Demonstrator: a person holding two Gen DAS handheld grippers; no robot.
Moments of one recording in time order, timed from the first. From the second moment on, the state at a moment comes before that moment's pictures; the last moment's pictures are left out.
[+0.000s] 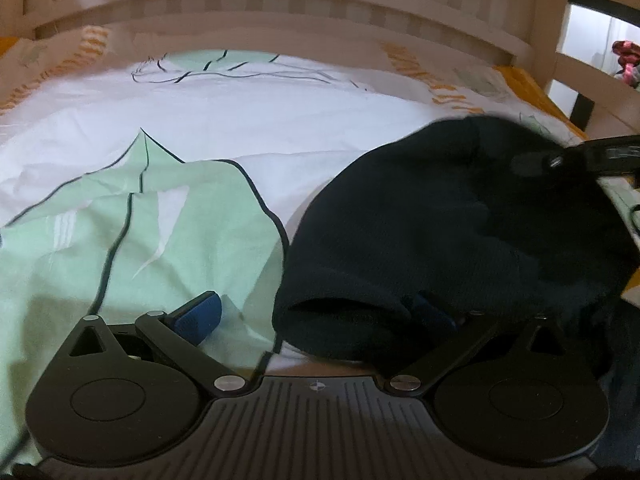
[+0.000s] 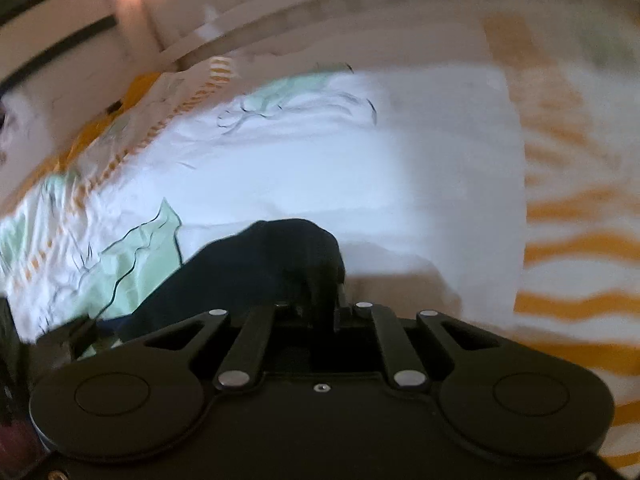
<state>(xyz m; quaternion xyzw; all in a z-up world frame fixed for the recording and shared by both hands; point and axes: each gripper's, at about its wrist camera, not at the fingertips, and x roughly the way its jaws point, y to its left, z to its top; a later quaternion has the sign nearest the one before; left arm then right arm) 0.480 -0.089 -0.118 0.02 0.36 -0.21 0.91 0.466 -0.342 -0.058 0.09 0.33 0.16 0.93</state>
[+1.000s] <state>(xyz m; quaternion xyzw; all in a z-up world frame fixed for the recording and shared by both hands) 0.346 0.009 -0.090 -0.38 0.47 -0.31 0.73 0.112 -0.209 -0.044 -0.35 0.15 0.30 0.87</state>
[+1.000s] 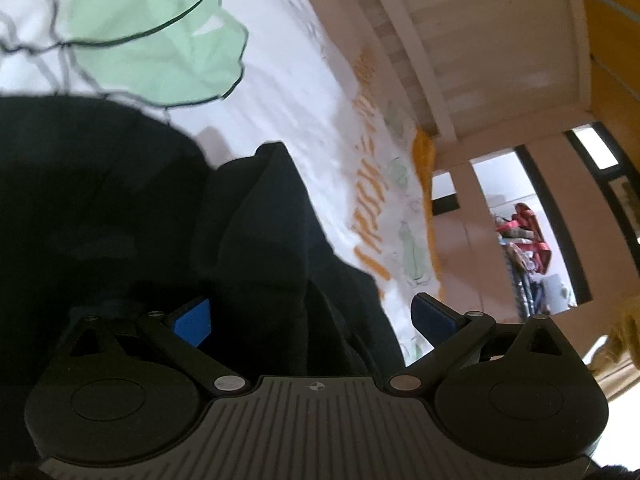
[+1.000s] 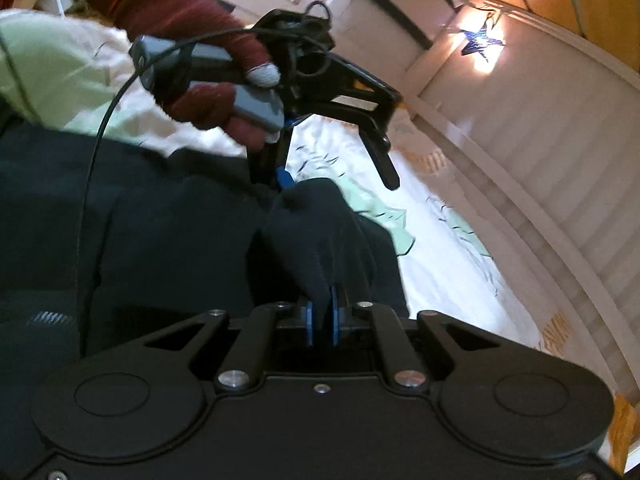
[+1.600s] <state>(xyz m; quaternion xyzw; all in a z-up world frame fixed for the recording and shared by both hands) 0.324 -0.012 -0.073 -0.30 0.44 -0.32 0.78 0.159 -0.320 -0.014 0.19 0.36 0.22 0.89</state>
